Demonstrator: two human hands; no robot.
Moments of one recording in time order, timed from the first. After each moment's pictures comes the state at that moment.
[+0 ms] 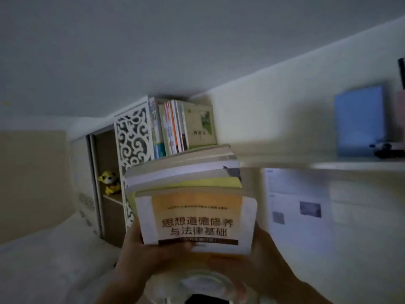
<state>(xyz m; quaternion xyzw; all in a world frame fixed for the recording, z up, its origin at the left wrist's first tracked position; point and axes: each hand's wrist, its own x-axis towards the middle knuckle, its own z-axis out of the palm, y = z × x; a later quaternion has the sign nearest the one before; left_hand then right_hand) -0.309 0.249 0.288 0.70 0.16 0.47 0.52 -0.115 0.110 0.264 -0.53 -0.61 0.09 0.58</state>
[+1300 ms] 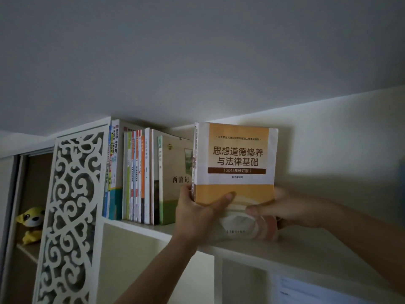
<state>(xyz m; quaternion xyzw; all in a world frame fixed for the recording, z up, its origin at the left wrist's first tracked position) -0.034 0.418 0.440 0.67 0.05 0.52 0.52 0.121 0.263 0.487 -0.73 -0.49 0.13 0.46</state>
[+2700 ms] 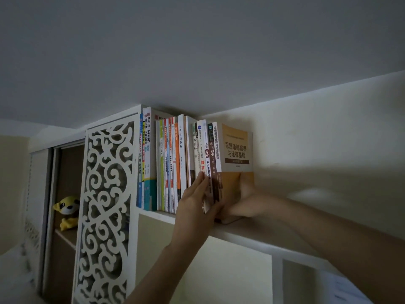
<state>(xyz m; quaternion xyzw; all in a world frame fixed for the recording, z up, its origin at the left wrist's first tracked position) -0.069 0.513 0.419 0.80 0.15 0.56 0.14 0.064 0.426 0.472 -0.79 -0.52 0.01 0.33</state>
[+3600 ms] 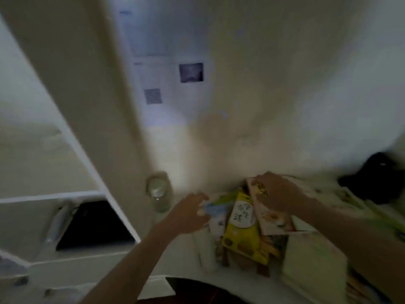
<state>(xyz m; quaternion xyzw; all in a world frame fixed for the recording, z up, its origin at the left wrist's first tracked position) -0.033 0.259 0.024 0.95 -0.08 -0.13 0.28 0.030 -0.004 0.052 -0.98 -0.16 0.07 0.12</state>
